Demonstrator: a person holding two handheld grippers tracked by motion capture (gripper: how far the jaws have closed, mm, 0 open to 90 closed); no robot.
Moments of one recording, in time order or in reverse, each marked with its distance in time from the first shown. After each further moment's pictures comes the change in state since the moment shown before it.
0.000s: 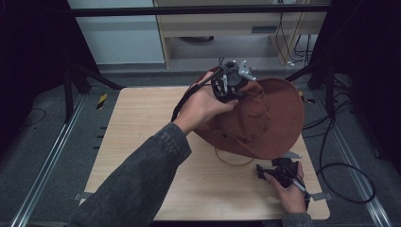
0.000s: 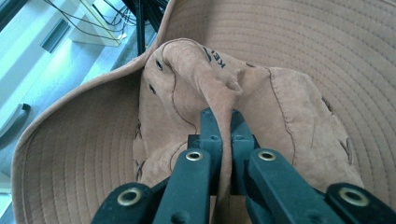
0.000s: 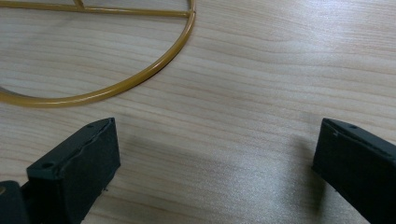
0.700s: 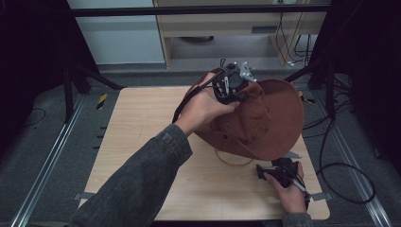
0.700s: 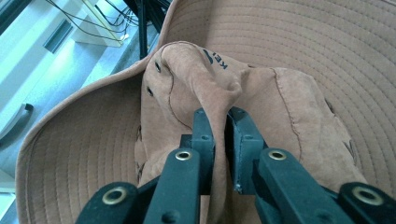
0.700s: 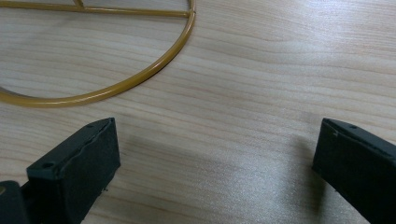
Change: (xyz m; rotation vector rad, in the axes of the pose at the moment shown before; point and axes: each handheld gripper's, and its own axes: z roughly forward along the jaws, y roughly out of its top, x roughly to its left) left arm -0.002 -0.002 0.005 -0.003 0.016 -0.002; right arm 0.000 0.000 0.000 0.000 0.000 0.000
